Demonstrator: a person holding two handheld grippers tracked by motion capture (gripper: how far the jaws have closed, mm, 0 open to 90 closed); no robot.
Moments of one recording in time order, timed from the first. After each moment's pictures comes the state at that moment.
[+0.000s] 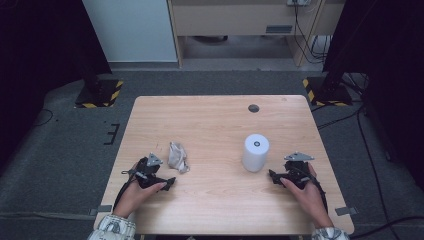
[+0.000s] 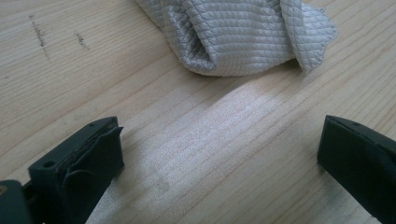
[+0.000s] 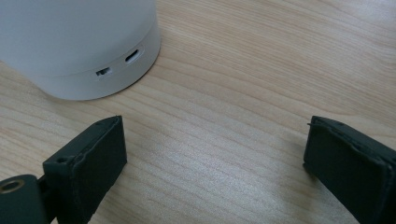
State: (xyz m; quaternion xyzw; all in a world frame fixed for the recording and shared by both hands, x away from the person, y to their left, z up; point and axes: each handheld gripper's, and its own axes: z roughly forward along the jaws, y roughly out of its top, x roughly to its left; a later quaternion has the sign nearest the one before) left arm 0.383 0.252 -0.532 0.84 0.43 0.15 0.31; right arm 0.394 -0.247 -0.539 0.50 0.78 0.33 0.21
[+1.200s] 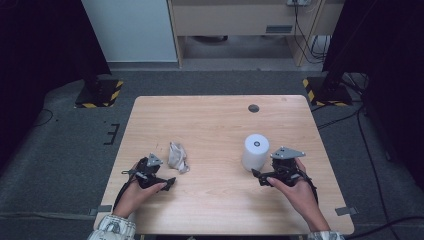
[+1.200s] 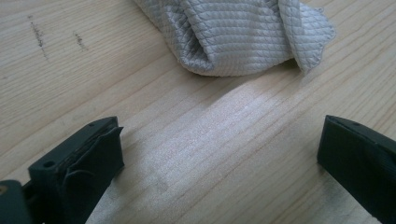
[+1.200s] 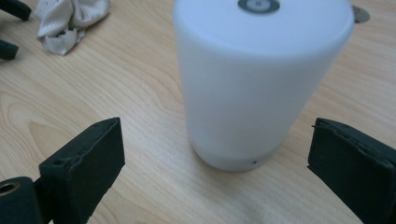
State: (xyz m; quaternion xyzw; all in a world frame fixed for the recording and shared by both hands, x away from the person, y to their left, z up) left arm 0.383 0.252 -0.532 0.84 0.42 0.15 0.31; right arm 0.374 -0.194 -0.472 0.40 0.80 0.41 0.18
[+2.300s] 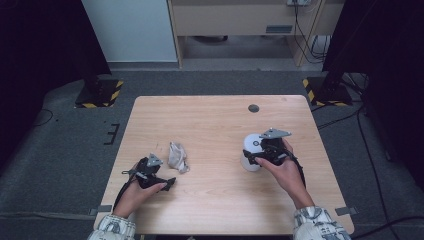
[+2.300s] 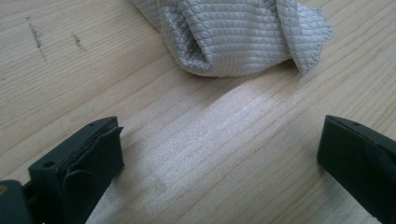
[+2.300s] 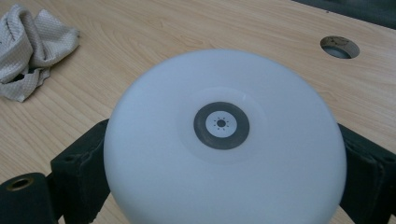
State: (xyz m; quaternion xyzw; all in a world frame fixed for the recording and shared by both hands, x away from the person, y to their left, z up) left arm 0.383 0.252 -0.532 0.84 0.42 0.15 0.31; right arm 0.430 -0.167 -0.464 0.41 0.80 0.40 0.19
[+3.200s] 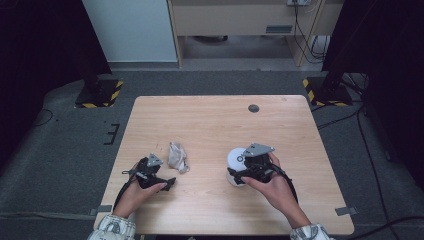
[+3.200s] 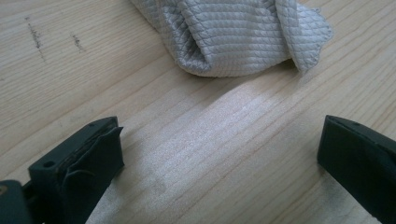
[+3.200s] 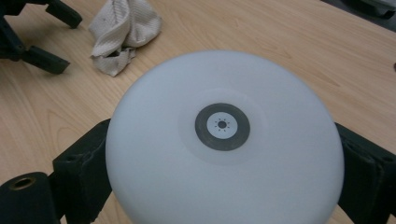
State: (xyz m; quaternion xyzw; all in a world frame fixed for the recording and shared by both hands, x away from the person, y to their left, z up) left arm 0.383 0.252 -0.532 0.84 0.42 0.15 0.31; right arm 0.374 -0.118 -0.452 0.33 0.84 0.40 0.18
